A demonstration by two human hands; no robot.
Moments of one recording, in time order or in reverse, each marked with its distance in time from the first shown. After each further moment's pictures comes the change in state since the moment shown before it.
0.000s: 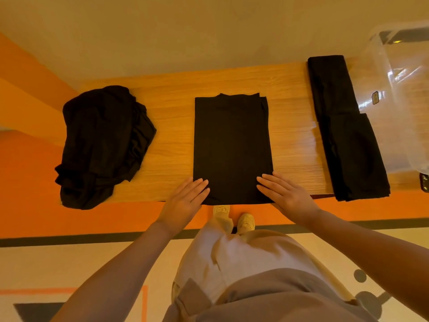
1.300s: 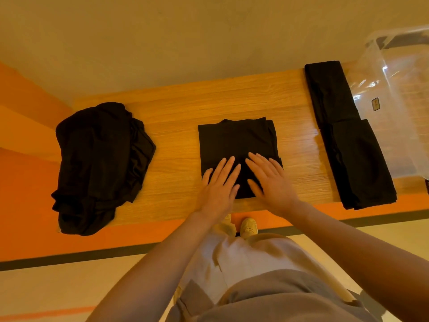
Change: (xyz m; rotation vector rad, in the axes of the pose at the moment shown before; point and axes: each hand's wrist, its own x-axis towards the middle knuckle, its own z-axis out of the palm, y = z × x) left_hand 0.094 0.017 0.008 -0.174 -0.102 -0.327; right_hand 0.086 -0.017 -0.009 0.212 -0.032 0.481
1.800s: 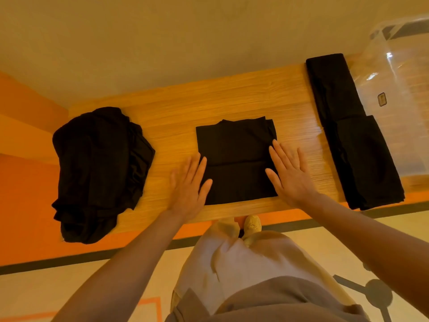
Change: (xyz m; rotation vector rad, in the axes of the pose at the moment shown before) left_hand -0.005 -0.069 -0.020 -0.068 -0.180 -0.164; right_hand 0.005 0.038 -0.010 -0.117 -0.100 0.170
